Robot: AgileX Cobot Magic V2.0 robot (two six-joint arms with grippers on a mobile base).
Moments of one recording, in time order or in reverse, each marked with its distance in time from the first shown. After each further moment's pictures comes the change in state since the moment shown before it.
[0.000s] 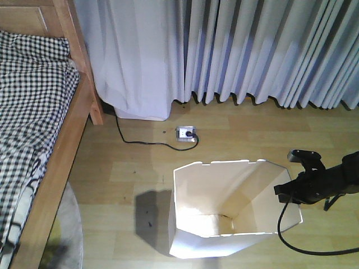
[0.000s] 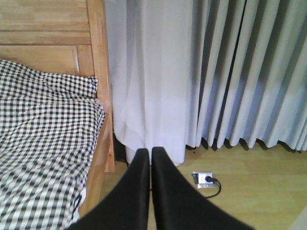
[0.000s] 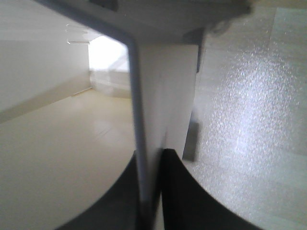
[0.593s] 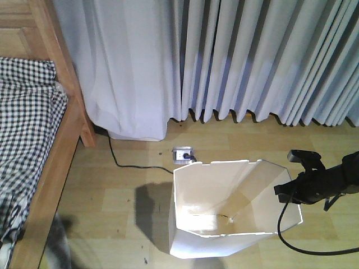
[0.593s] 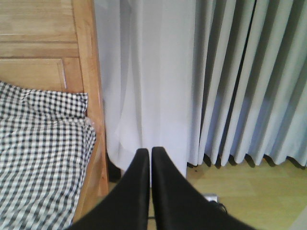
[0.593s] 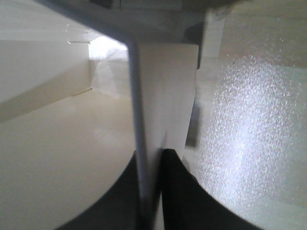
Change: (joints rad) left arm 0.000 0.000 0.000 0.000 0.000 0.000; right arm 0.000 0.000 0.000 0.000 0.000 0.000
